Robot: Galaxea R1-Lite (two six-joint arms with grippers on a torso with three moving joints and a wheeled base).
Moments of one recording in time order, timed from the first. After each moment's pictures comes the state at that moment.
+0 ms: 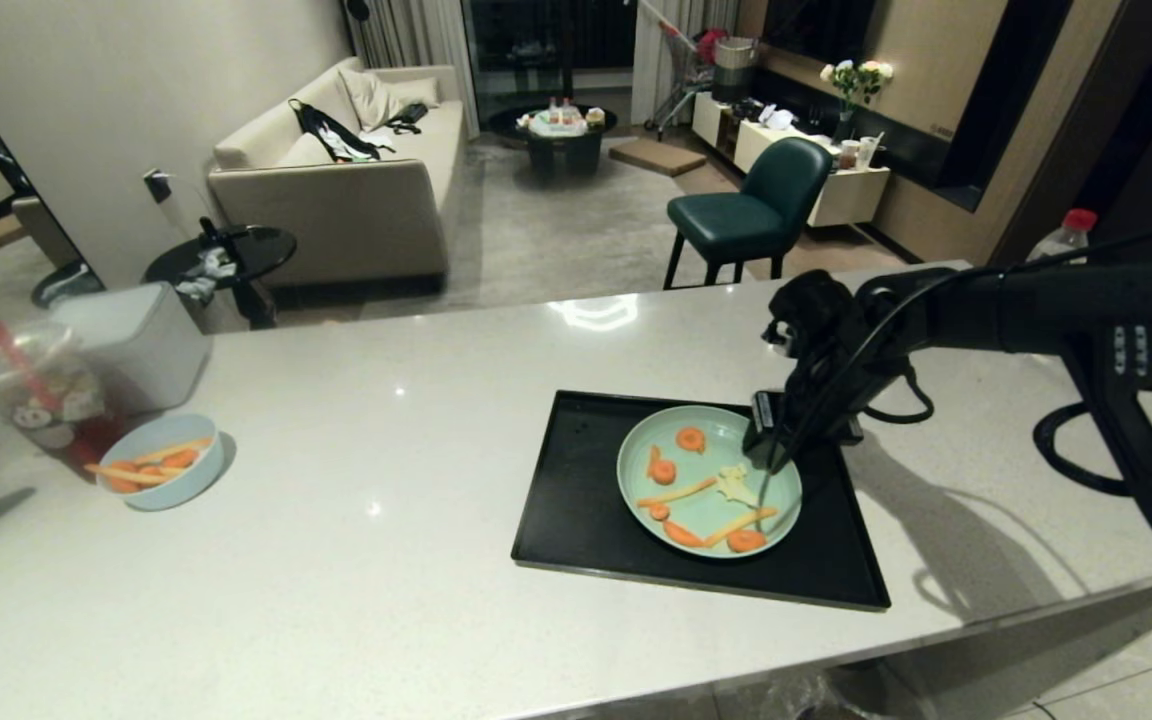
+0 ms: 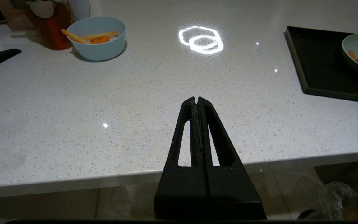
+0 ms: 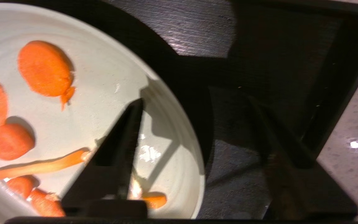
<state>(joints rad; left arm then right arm) 0.00 0.00 0.00 -0.01 0.02 -0.06 0.31 2.31 -1.92 0.68 0.00 0.28</state>
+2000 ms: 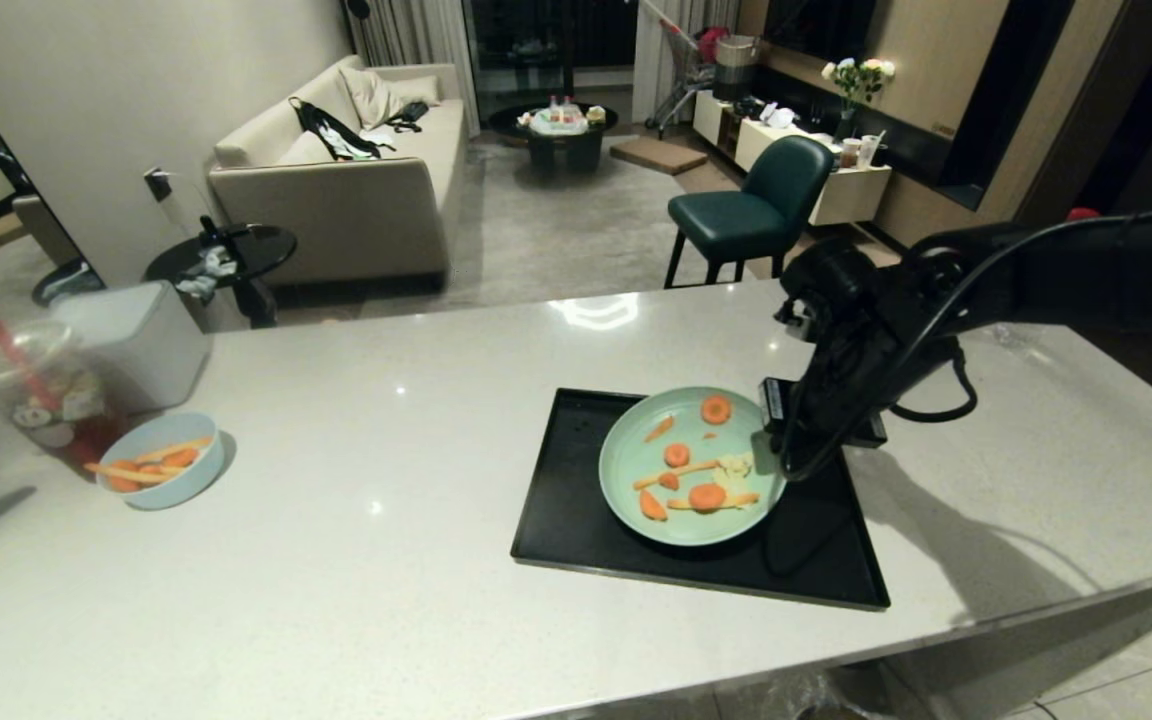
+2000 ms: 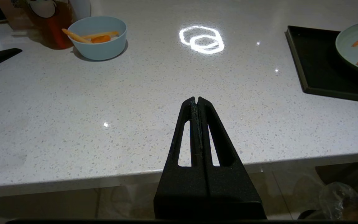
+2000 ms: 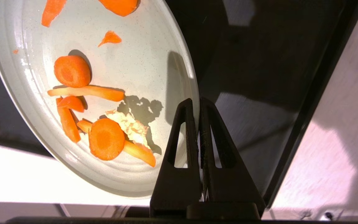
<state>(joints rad) 0.00 0.00 0.00 -0.01 0.02 -0.06 0.39 2.08 -1.76 0.71 0.00 0.41</state>
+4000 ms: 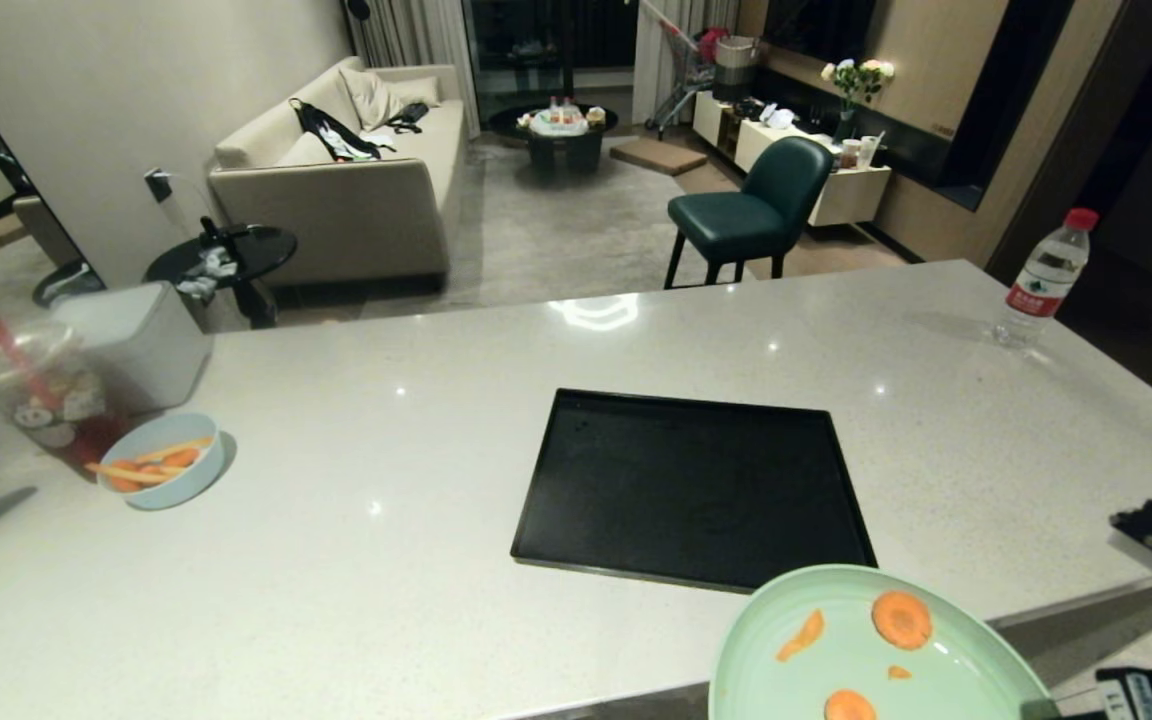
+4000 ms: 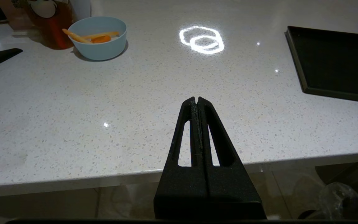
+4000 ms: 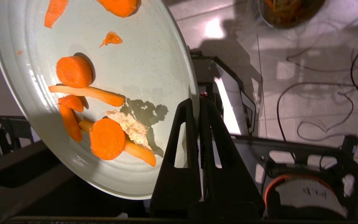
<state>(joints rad) 0.00 0.00 0.00 -0.01 0.02 -0.06 0.58 1.13 -0.71 0.58 0.00 0.65</state>
